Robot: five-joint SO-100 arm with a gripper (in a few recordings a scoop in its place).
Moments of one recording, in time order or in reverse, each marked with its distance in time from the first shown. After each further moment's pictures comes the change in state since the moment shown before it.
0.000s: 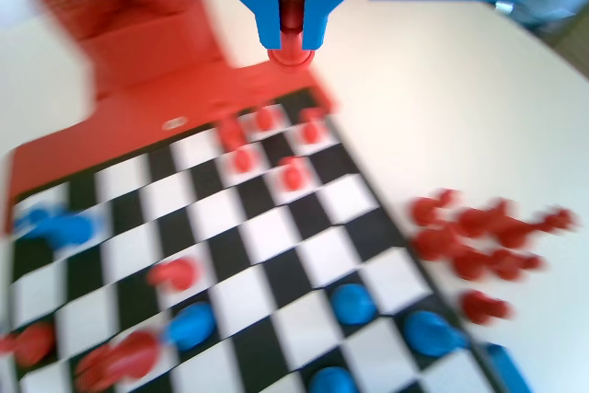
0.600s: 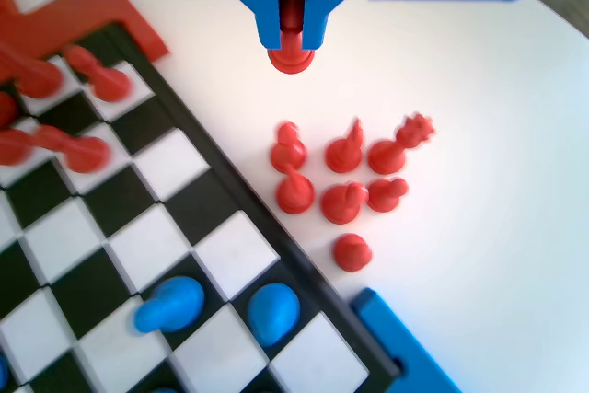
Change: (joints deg) arm 18.3 -17.9 -5.3 -2.0 -4.9
